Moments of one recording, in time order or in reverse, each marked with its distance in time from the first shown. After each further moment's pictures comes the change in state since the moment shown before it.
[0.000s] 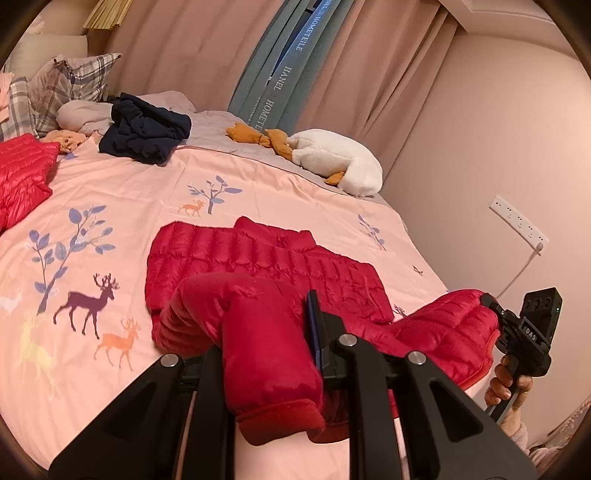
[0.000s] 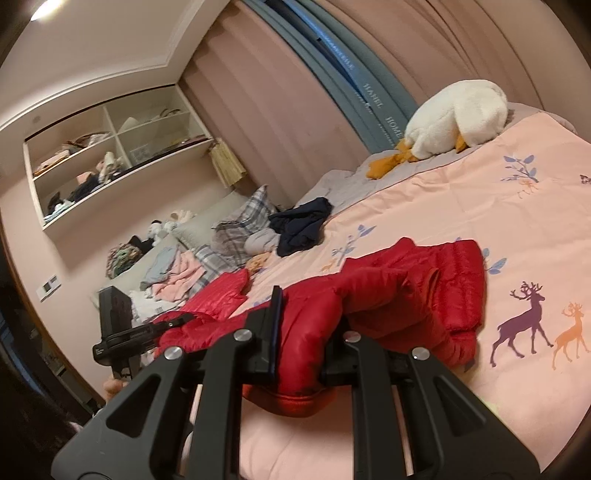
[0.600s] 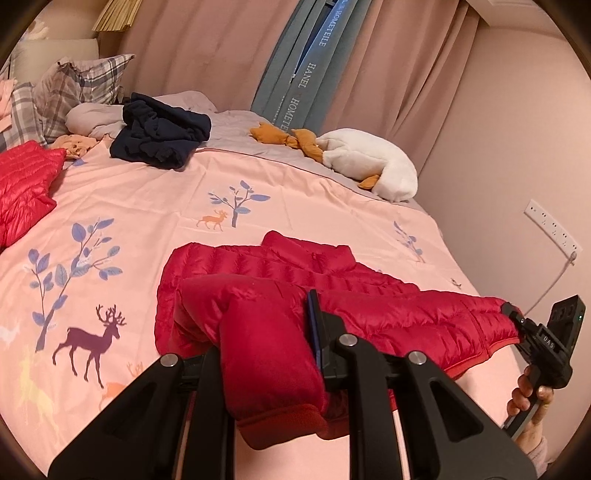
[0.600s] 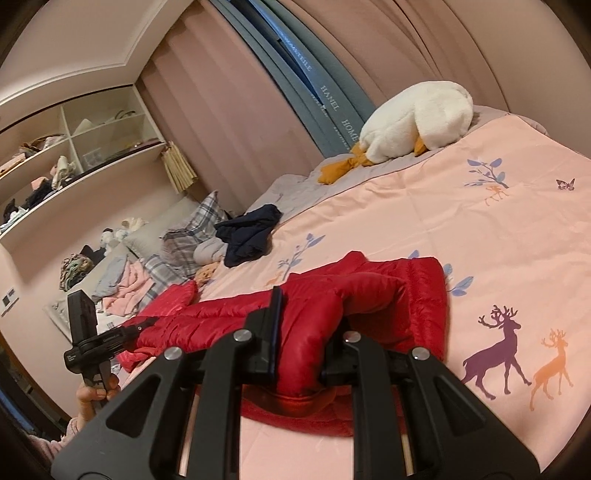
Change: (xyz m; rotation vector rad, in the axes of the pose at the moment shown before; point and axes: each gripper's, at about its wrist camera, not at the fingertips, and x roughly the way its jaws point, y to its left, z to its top) left arm 0.068 0.021 0.033 -0.001 0.003 0.113; right arm 0.052 -0.047 0.020 0.017 -0.015 -0.184
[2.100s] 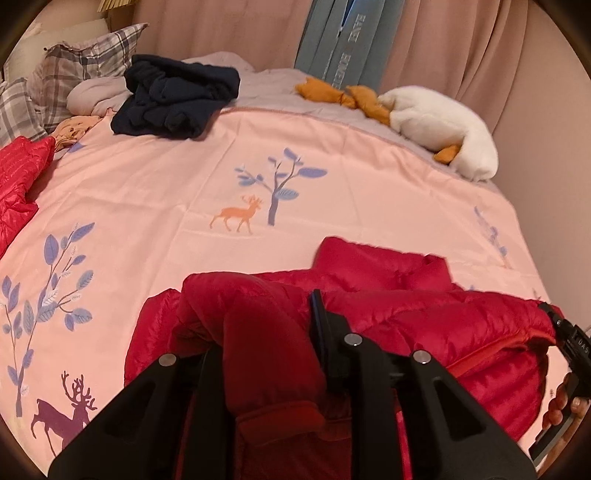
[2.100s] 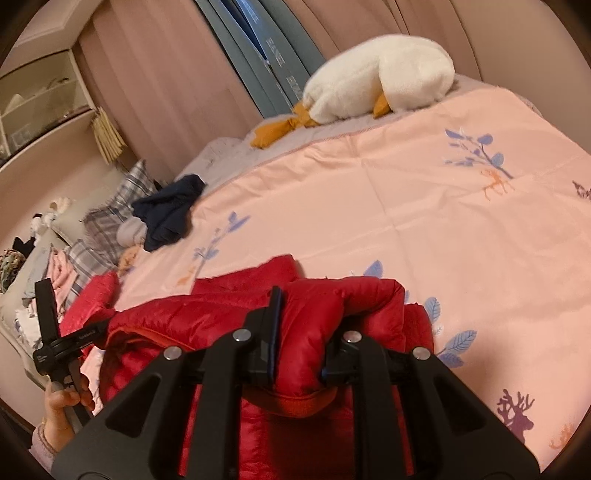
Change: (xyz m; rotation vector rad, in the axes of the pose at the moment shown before) left arm 0.181 0.025 0.048 -0.024 0.159 0.239; right arm 0.162 -0.064 0.036 0.012 0.172 -0.248
